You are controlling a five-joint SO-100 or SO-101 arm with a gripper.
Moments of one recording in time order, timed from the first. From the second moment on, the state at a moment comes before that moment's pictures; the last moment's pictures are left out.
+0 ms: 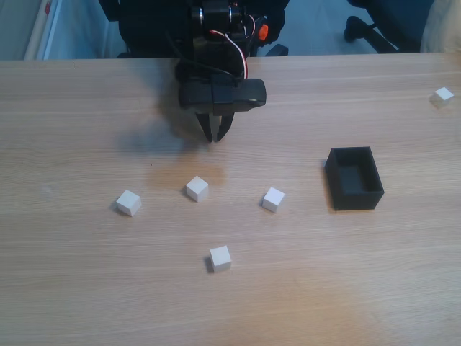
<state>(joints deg) -4.0 193.9 180.3 77.8 -86.7</state>
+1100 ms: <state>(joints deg) -11.2 193.9 180.3 77.8 -81.0</state>
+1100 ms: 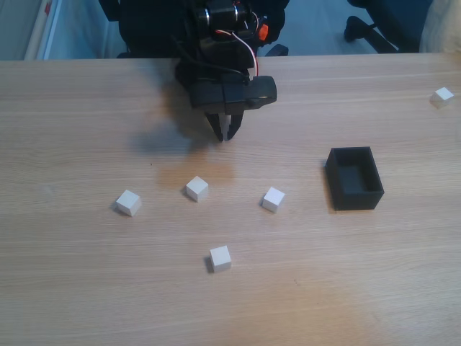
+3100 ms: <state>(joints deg) -17.9 117.4 128.3 55.3 -53.7</state>
